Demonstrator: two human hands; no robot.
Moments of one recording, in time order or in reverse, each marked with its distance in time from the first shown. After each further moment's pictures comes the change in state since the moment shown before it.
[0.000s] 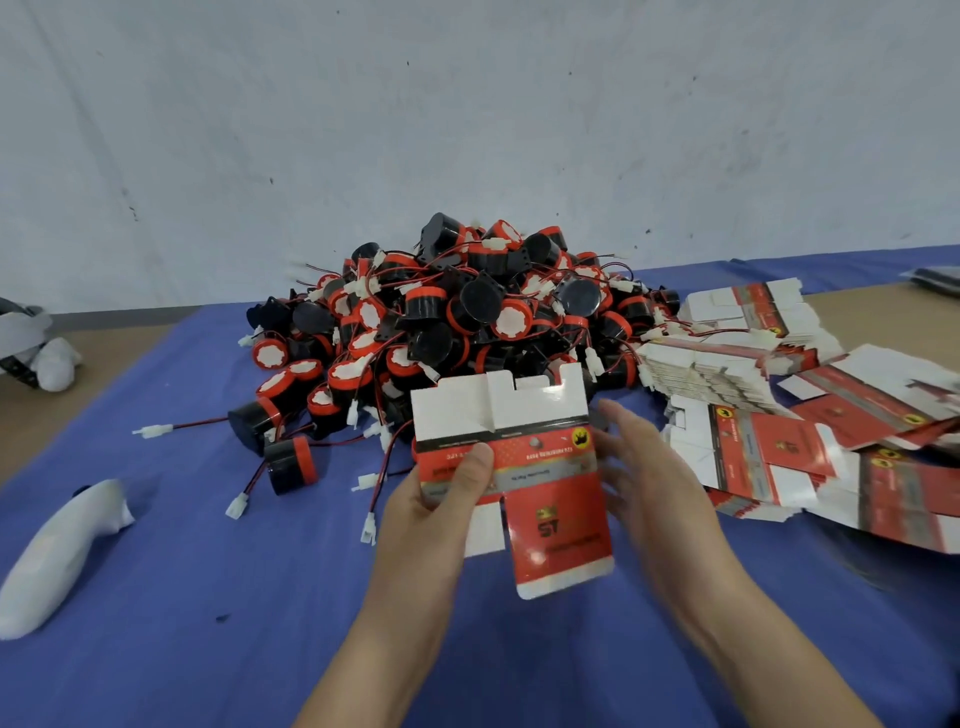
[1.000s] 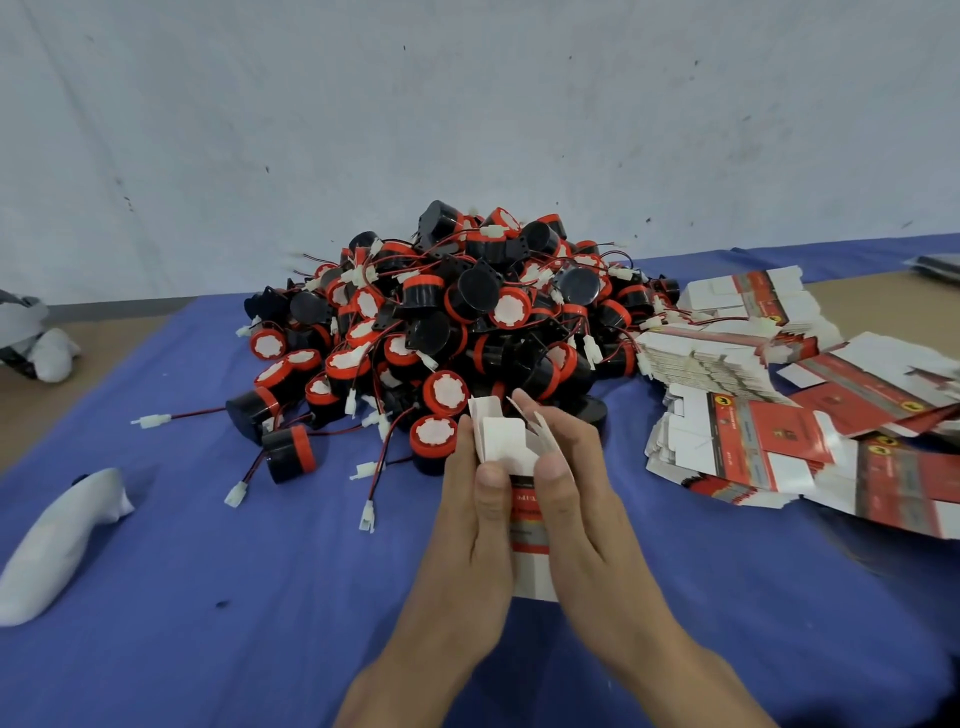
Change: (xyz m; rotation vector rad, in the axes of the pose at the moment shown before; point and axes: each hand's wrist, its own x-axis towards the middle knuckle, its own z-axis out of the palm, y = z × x) left_hand -0.008 -0.035 0.008 0.250 -0.151 0.150; right_hand -0.035 0.015 0.038 -0.222 -0.186 -0.341
